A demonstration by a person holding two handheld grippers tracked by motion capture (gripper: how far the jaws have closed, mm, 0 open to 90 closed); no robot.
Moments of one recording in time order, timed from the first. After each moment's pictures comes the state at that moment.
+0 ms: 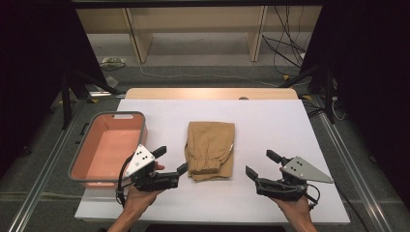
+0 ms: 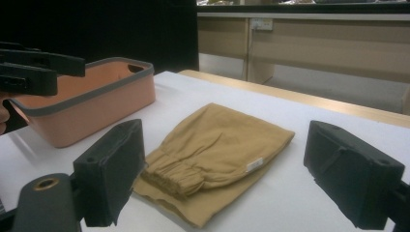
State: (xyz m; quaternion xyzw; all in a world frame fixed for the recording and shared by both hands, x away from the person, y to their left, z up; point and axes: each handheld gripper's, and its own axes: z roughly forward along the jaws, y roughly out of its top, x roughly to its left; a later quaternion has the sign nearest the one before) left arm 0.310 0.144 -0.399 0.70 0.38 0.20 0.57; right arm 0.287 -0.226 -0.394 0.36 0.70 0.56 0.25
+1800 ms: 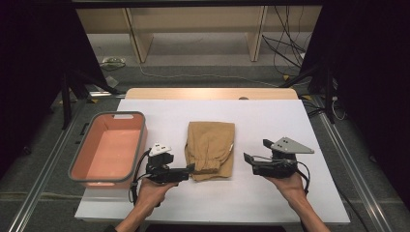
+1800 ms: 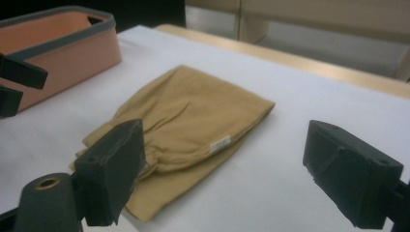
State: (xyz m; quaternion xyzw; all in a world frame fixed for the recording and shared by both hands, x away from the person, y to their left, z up) left arm 0.345 0.119 -0.426 0.74 0.50 0.11 0.44; right arm 0.352 -0.226 -0.411 0.39 0.75 0.48 0.23
